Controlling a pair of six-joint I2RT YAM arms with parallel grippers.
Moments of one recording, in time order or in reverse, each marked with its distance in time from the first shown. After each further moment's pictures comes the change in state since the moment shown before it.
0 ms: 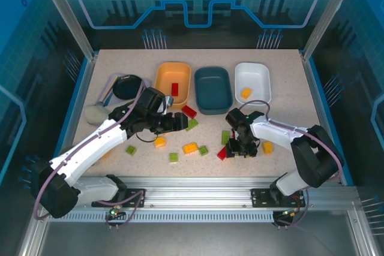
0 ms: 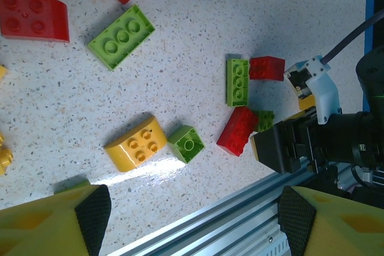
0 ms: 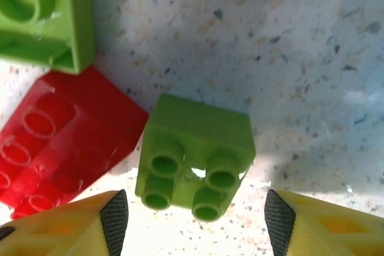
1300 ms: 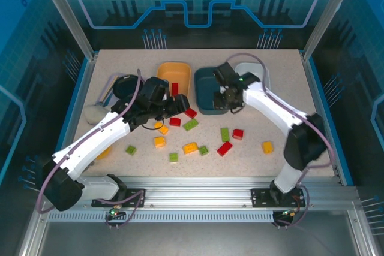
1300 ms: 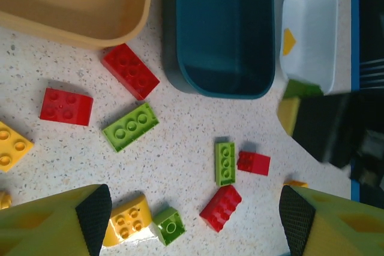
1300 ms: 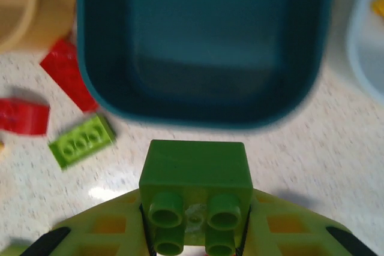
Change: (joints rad) left arm -0.014 0.080 0.140 0.061 -0.259 -0.169; right arm -0.014 0.262 0.748 -0.083 0.194 -0.095
